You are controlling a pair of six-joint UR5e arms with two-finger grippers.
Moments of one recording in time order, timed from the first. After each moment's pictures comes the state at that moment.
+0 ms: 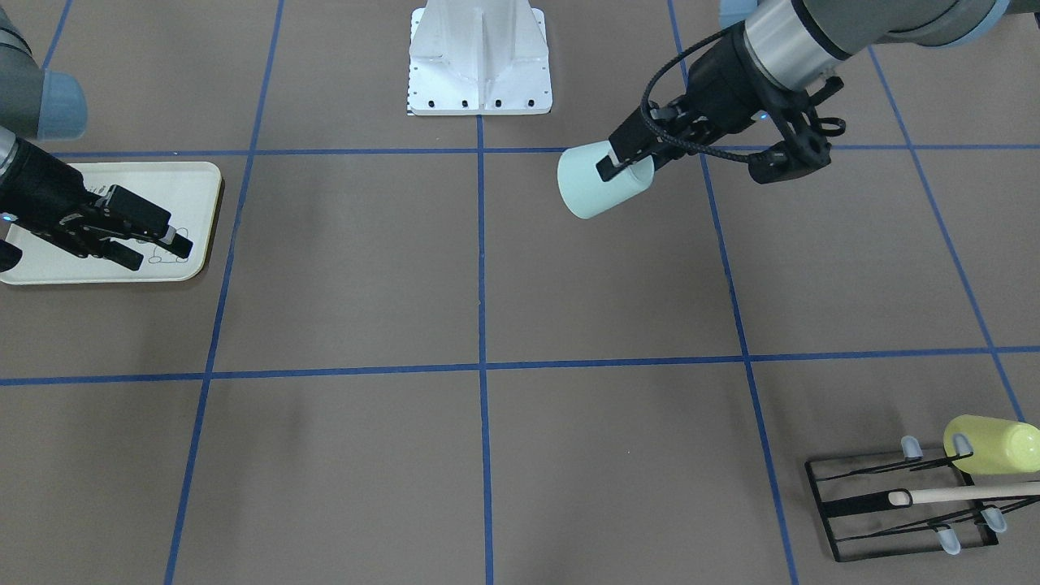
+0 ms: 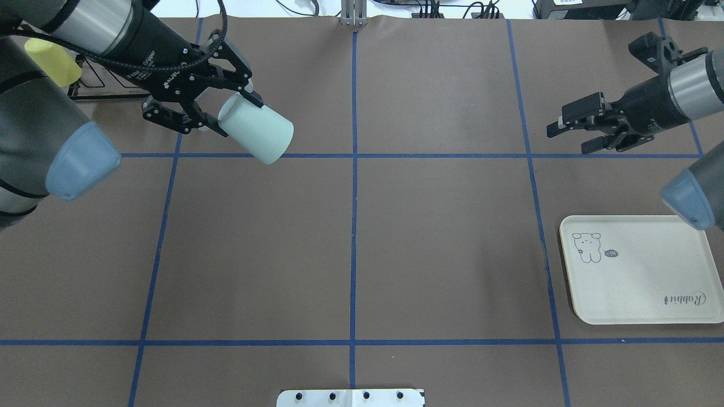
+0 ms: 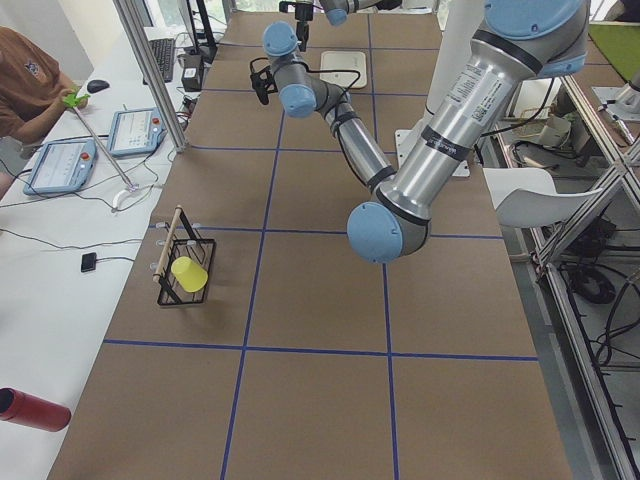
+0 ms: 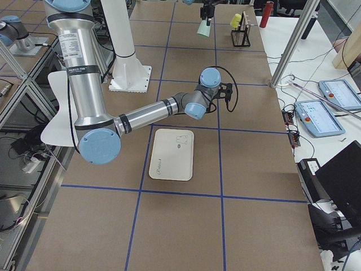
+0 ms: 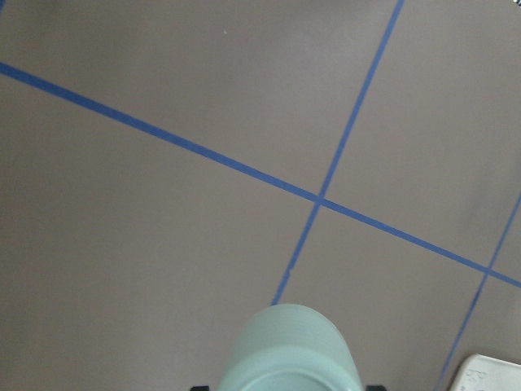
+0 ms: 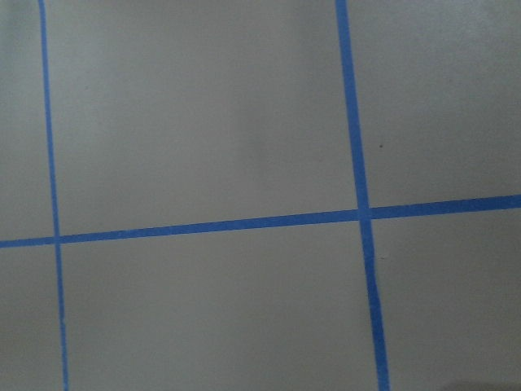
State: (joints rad) left arm -0.95 -2.15 -1.88 -1.93 -2.50 -1.74; right arm 1.06 -1.39 1.74 -0.79 2.47 1.28
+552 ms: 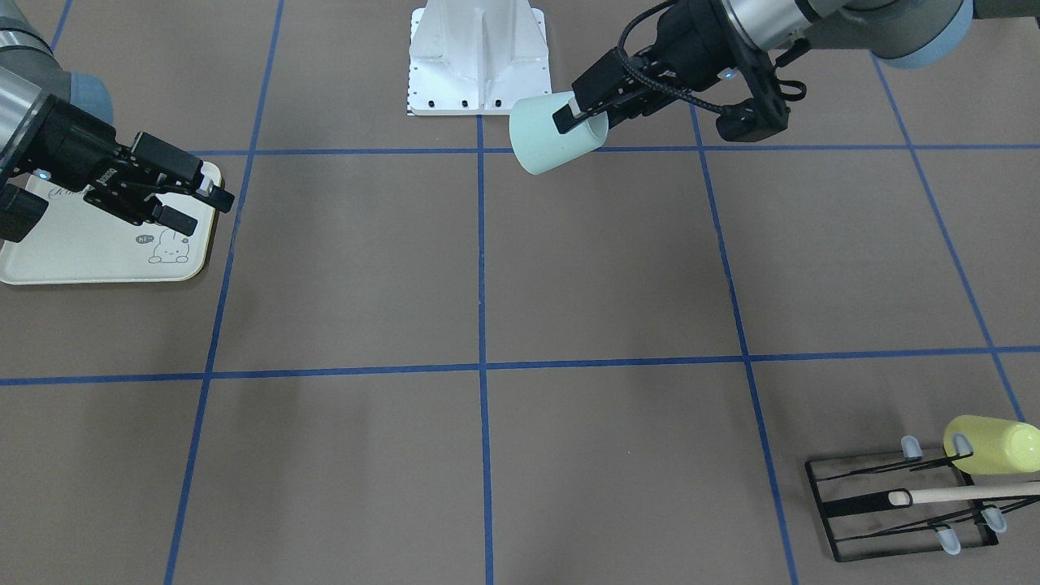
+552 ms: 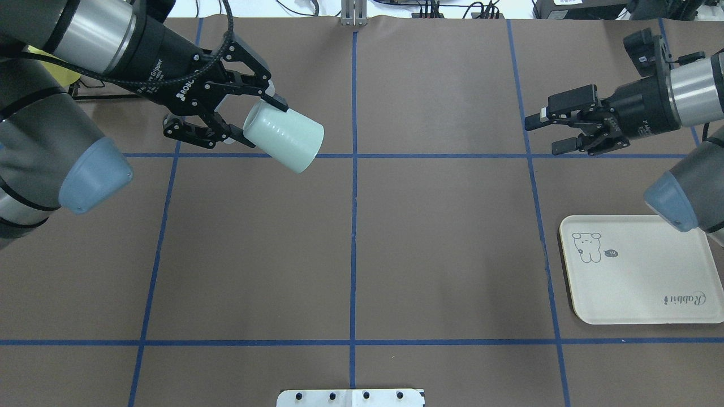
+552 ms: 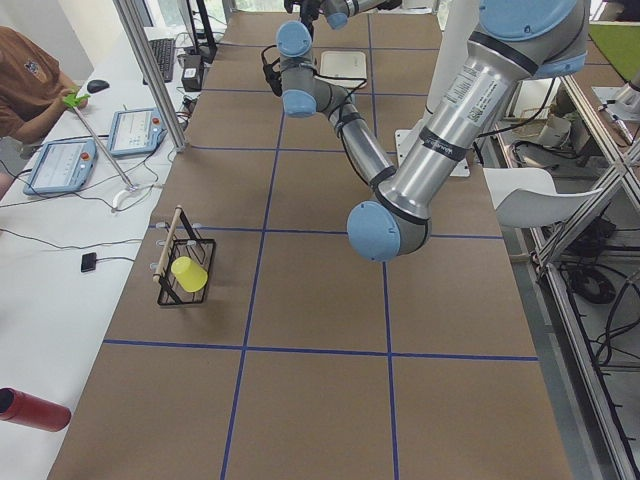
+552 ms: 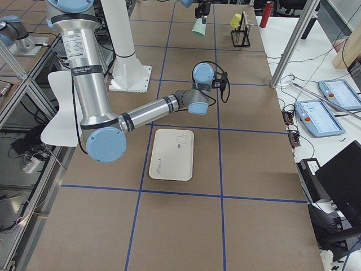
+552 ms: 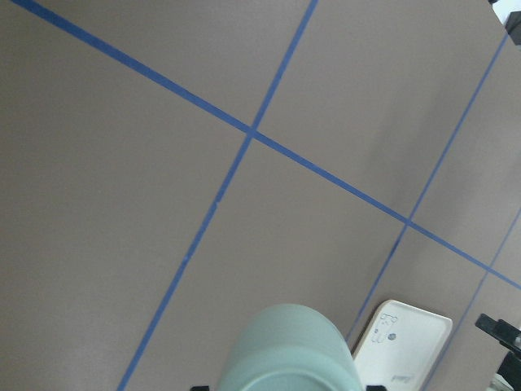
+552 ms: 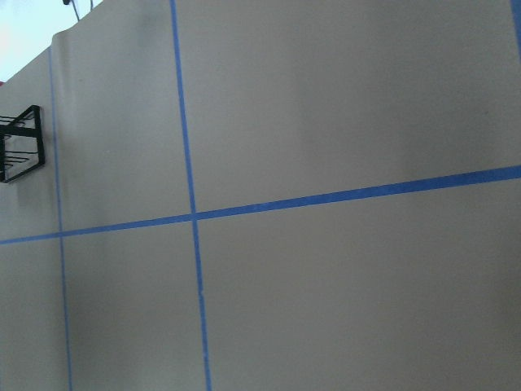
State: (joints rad) left arm -0.92 -2.15 -1.88 -2.16 -2.50 -1.95; right arm 1.03 -1.36 1.74 -0.44 2.47 1.62
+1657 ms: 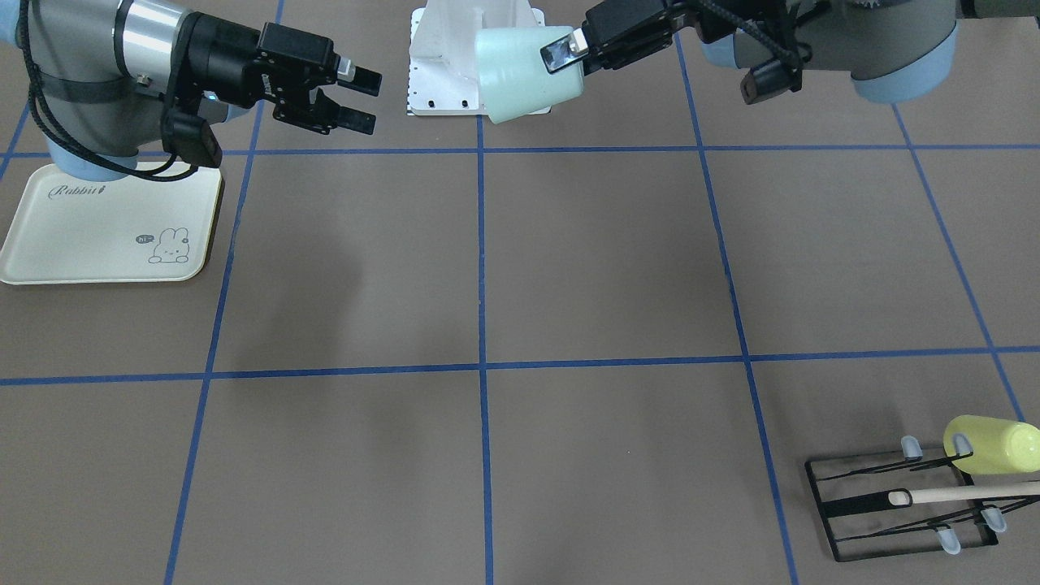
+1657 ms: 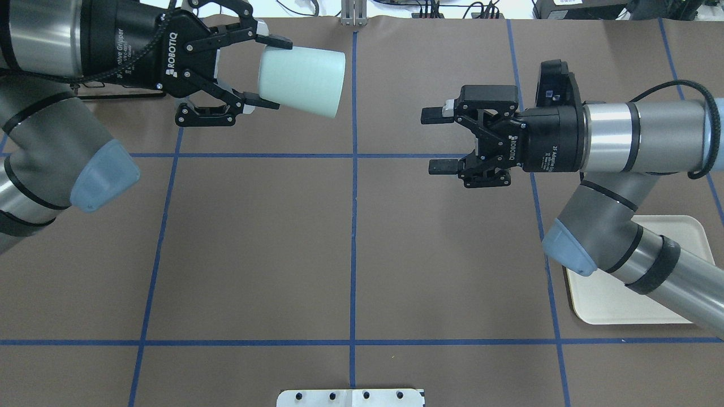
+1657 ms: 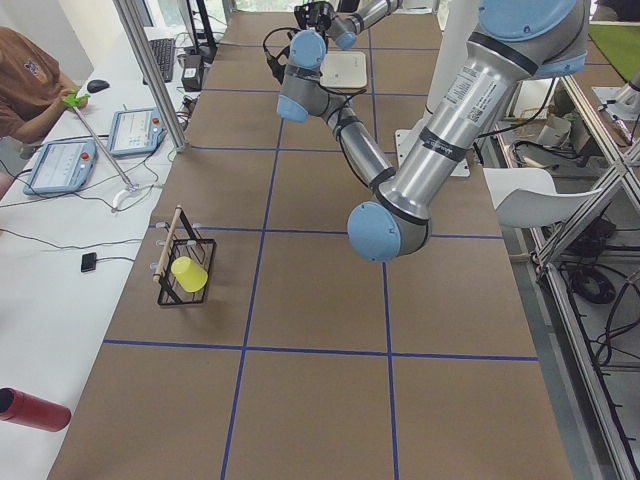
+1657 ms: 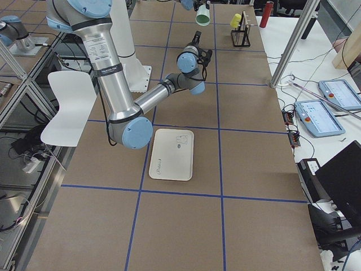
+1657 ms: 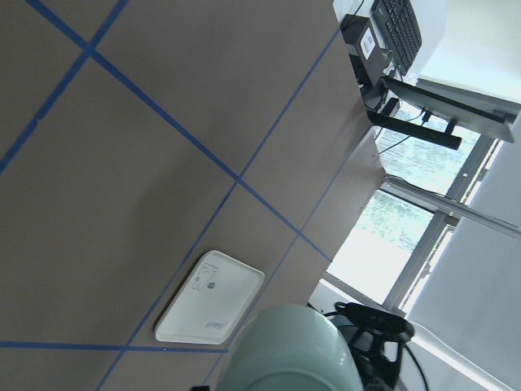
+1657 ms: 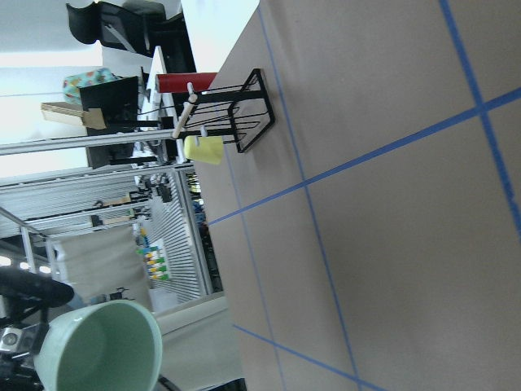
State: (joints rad) left arm -0.91 -2.14 -1.83 -2.80 -2.26 -2.57; right arm 0.75 -1.19 1.74 0.04 2.07 2.24
